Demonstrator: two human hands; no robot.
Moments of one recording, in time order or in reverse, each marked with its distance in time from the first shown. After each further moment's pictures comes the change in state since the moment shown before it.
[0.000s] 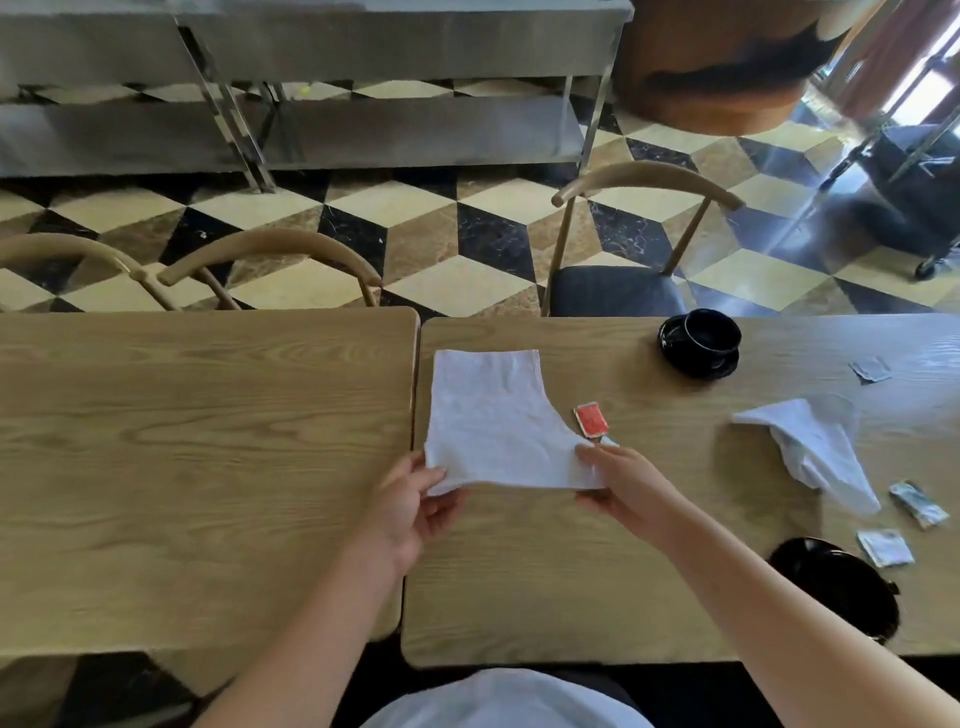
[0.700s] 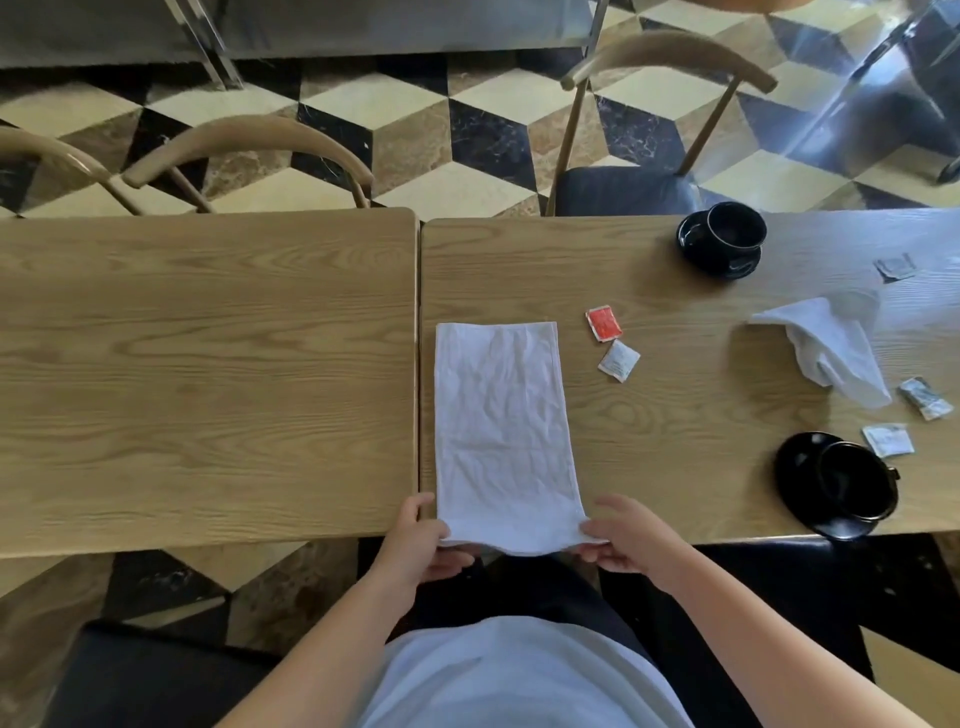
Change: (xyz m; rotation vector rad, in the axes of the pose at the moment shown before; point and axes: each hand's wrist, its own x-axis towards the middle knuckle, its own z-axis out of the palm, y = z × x) left_hand -0.023 -0.139 -0.100 0.372 0.151 -0.326; right_hand -0.052 0.158 -0.005 -0.353 0.001 0.349
